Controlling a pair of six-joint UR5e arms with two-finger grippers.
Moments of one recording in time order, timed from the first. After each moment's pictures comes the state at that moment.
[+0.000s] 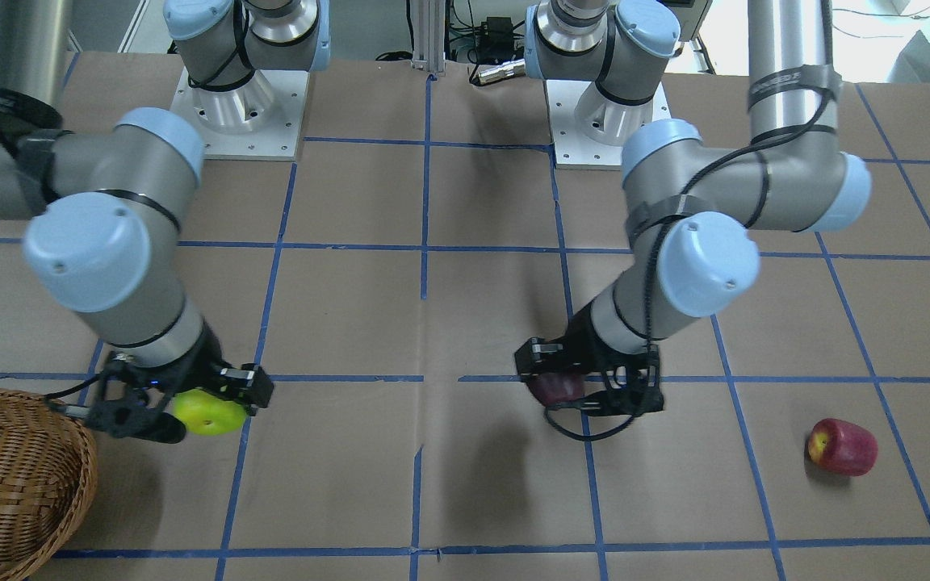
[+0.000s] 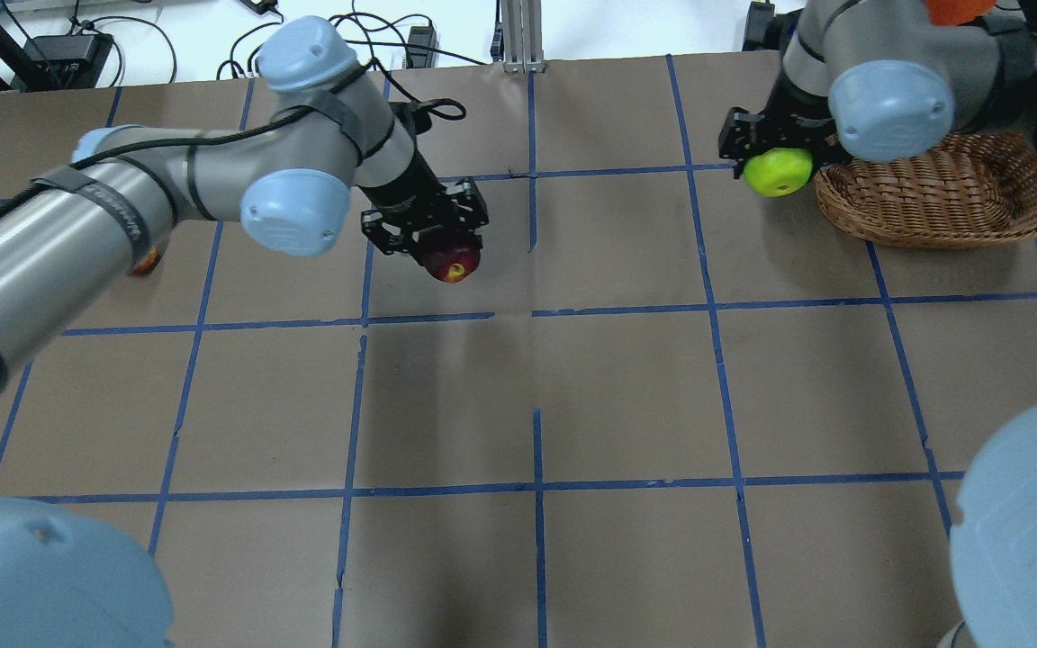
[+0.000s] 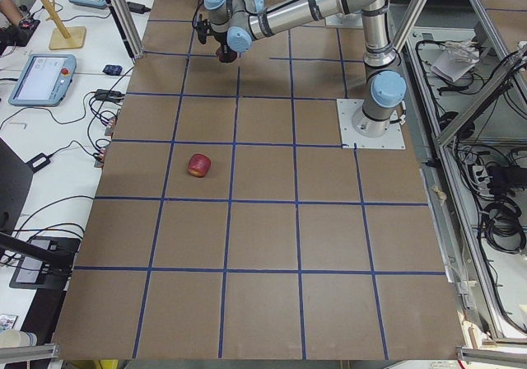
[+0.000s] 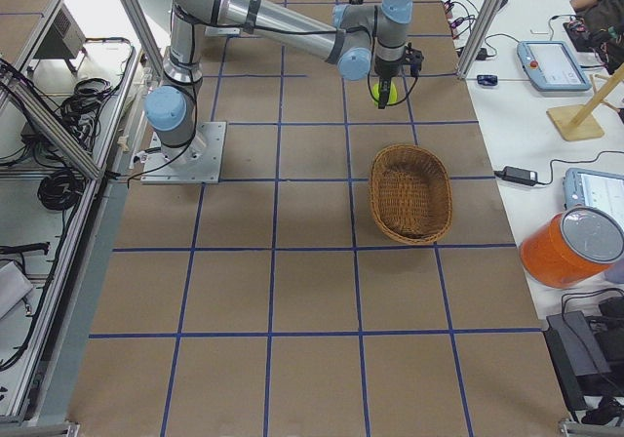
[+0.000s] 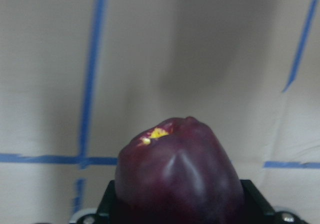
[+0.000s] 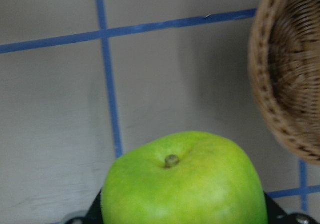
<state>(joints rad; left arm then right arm) -1.76 -2.02 -1.63 -1.07 1.32 -0.29 1.43 -1.18 1.53 -1.99 -1.61 -0.05</state>
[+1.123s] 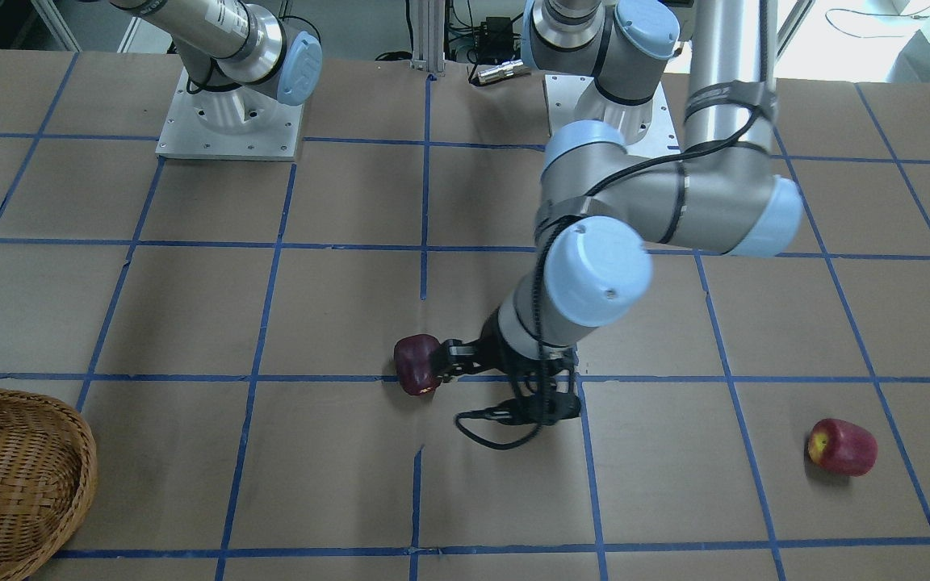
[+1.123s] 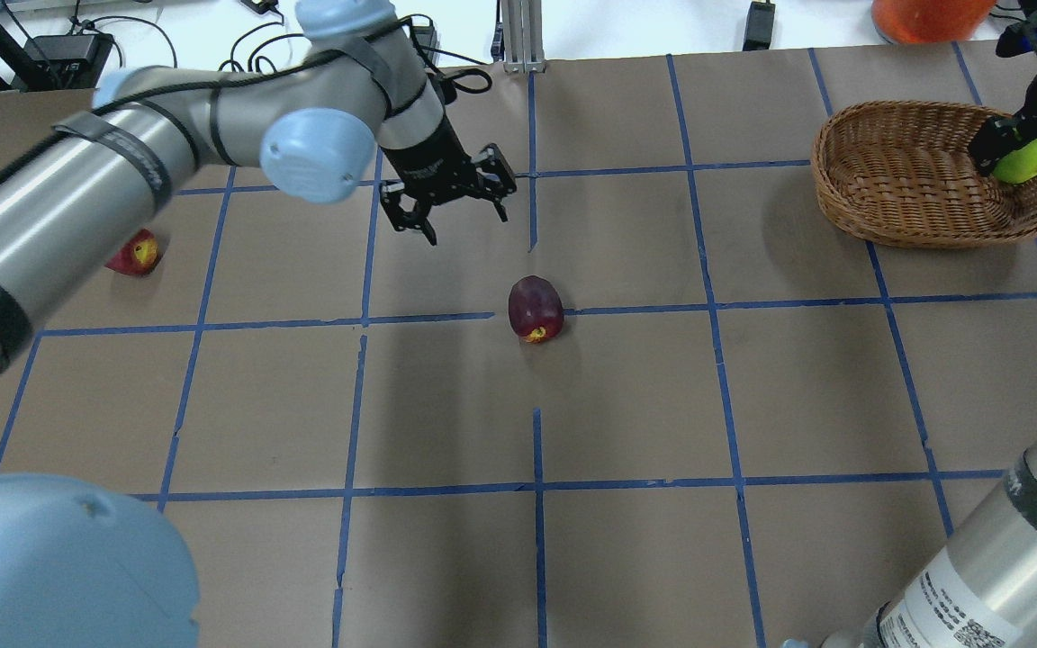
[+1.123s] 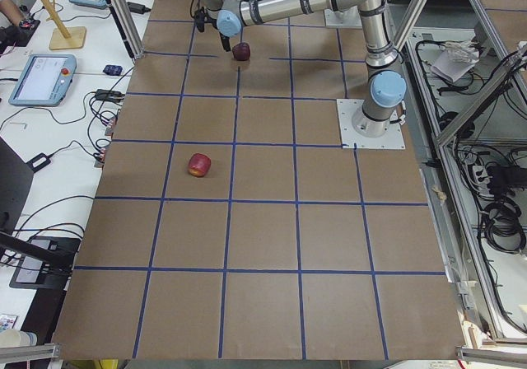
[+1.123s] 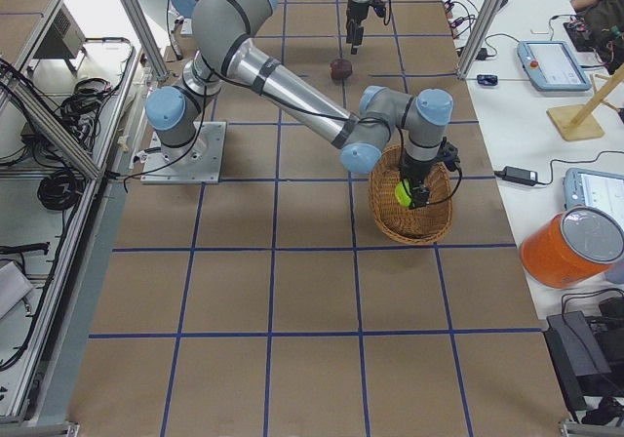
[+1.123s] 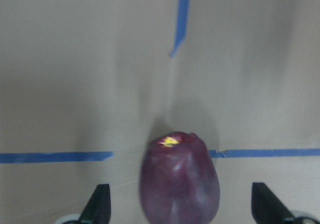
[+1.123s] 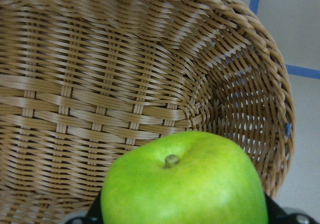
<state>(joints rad) -1.68 -2.03 -1.43 -1.34 1.33 -0.30 1.07 -0.93 1.32 -2.07 -1.70 -0.66</state>
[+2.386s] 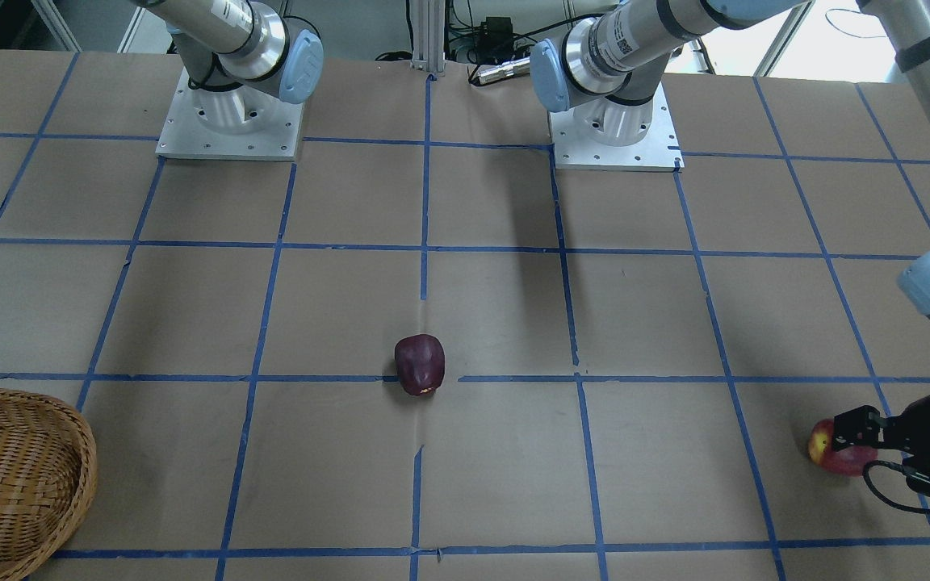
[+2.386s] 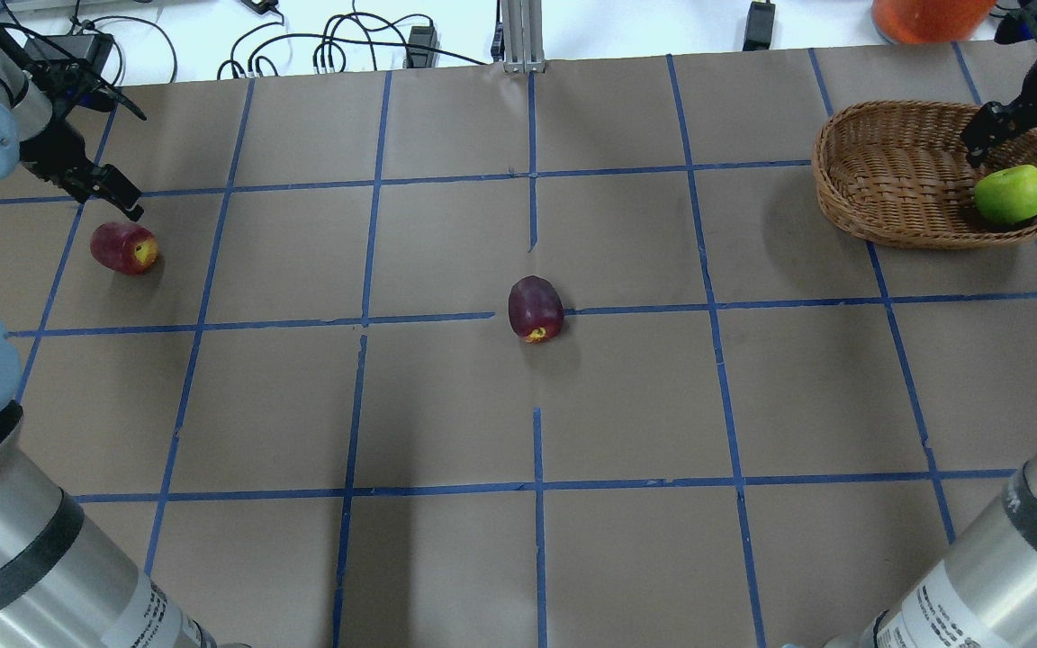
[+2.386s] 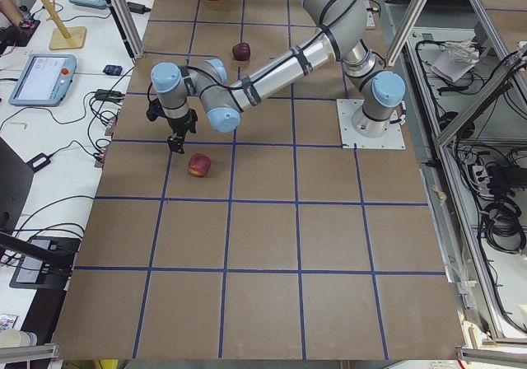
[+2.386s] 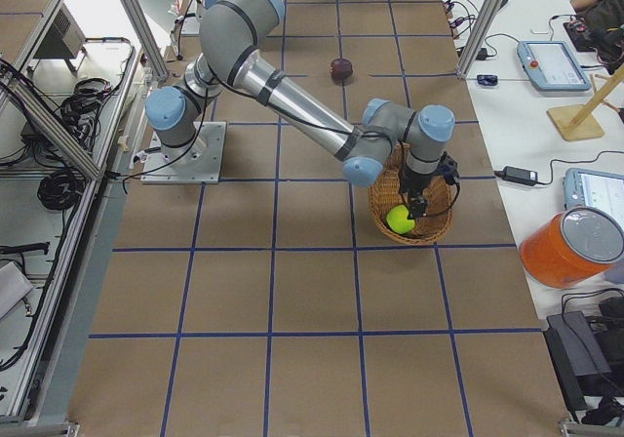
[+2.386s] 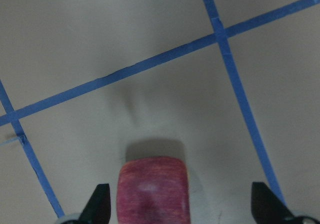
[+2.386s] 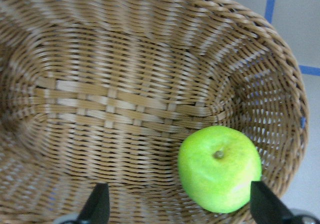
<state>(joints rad) -1.09 -2.22 -1.33 -1.16 1.59 0.86 1.13 -1.01 1.31 -1.94 -1.67 -0.59</state>
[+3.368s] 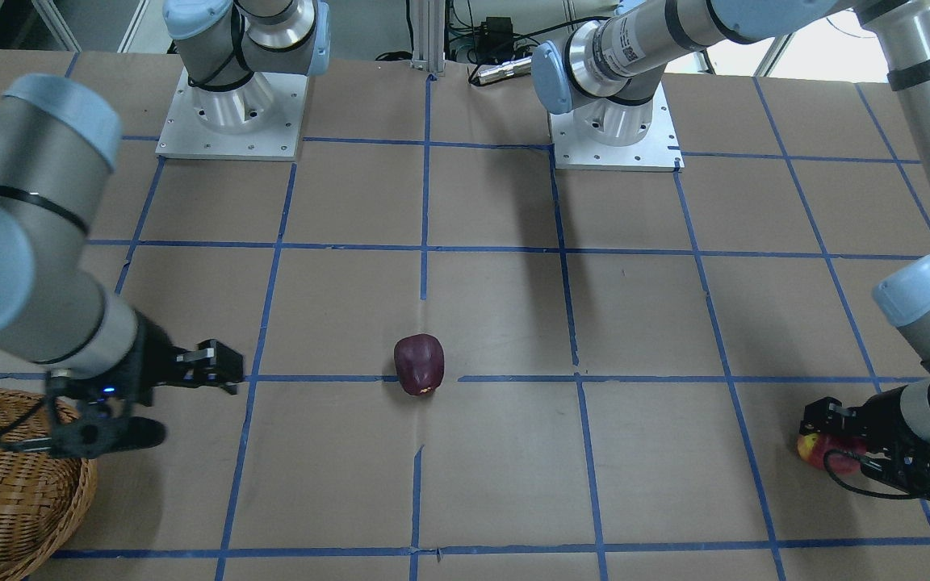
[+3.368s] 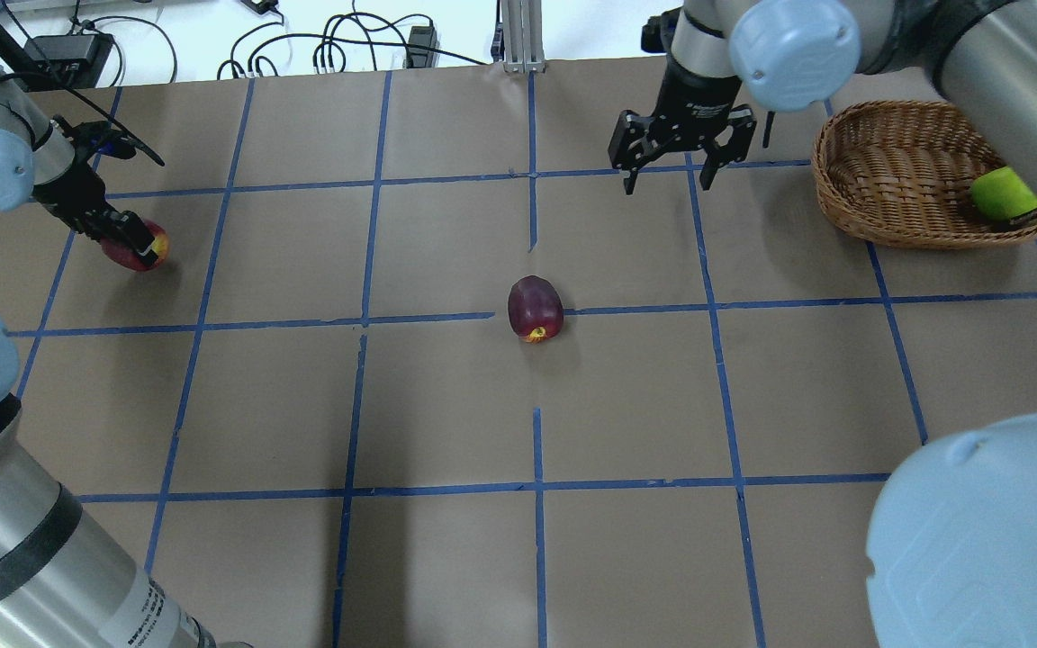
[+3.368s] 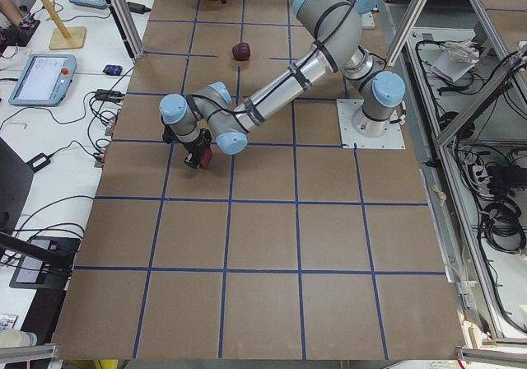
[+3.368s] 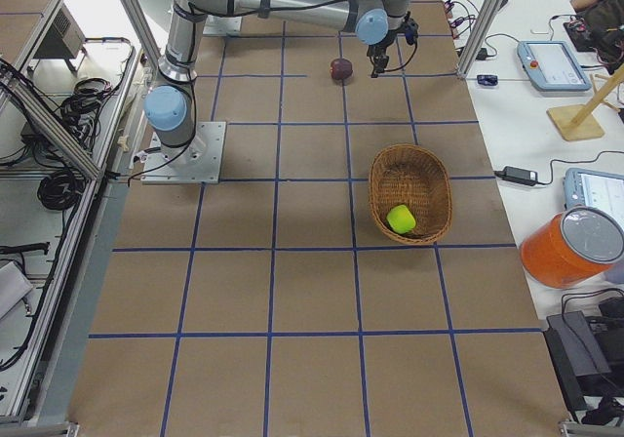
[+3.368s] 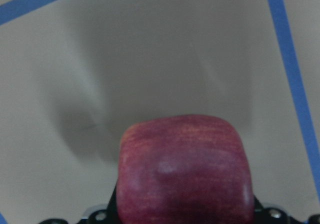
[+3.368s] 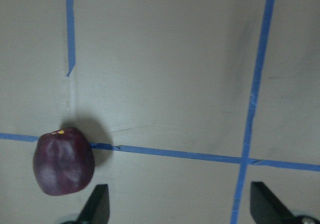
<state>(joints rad) -1.11 -2.22 -1.37 -1.28 1.59 0.82 1.71 -1.12 1.38 -1.73 -1.47 0.06</state>
